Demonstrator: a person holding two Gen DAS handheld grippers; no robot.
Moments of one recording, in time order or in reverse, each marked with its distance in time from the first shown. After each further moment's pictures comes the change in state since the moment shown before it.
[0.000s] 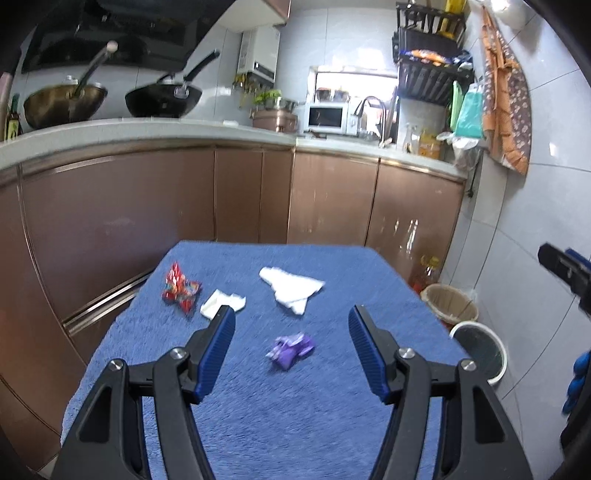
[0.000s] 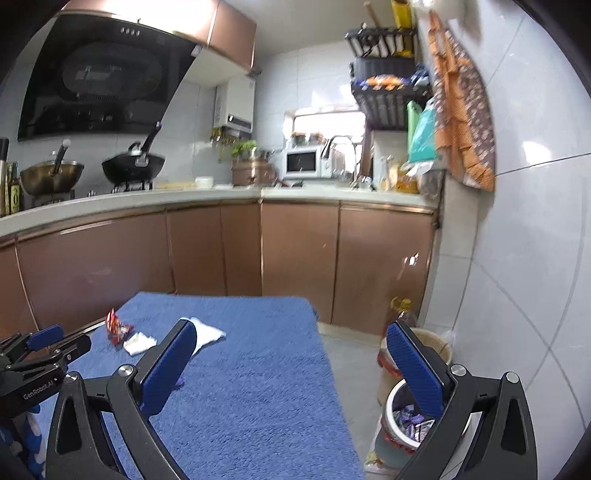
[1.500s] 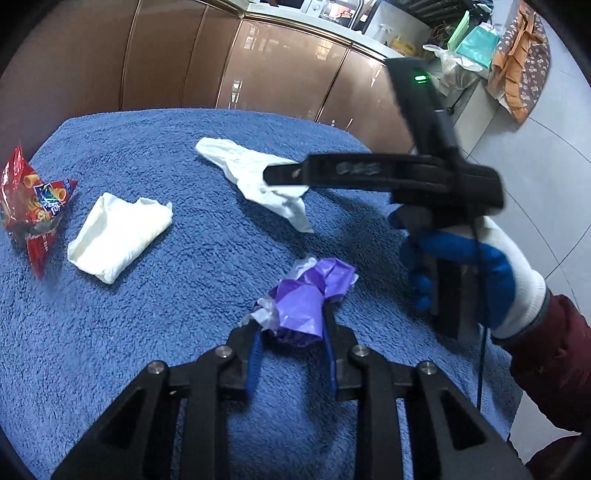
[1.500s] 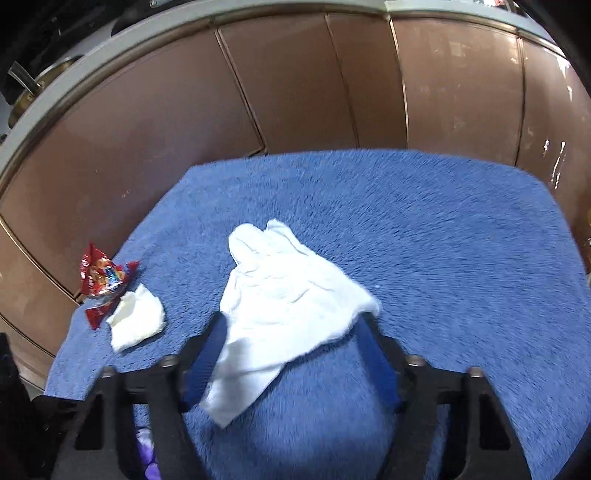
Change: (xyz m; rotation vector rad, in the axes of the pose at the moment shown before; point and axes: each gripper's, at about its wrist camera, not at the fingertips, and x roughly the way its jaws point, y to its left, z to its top) left arm 0.213 0.058 -0.040 -0.023 0.460 -0.378; right arm 0.376 0.139 -0.054 -0.017 0.614 0.508
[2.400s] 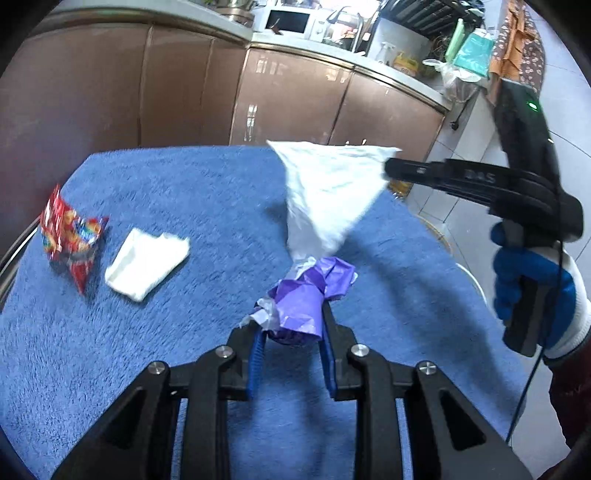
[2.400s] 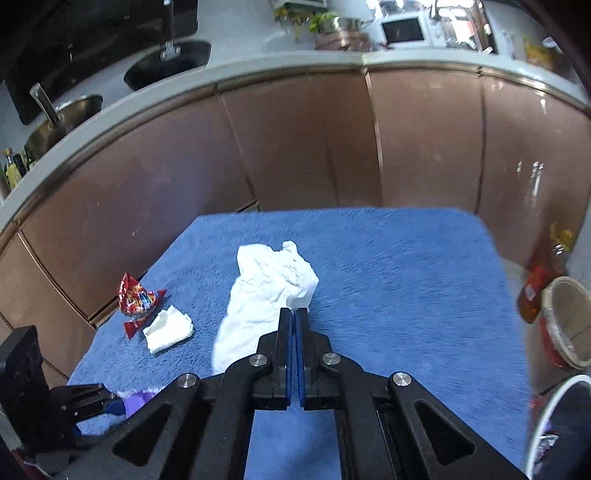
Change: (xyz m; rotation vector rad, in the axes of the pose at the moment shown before) left arm -0.048 -0.031 -0.003 0.031 -0.099 0.092; right arm -0.144 -0.015 -0.029 0.026 -0.221 -0.065
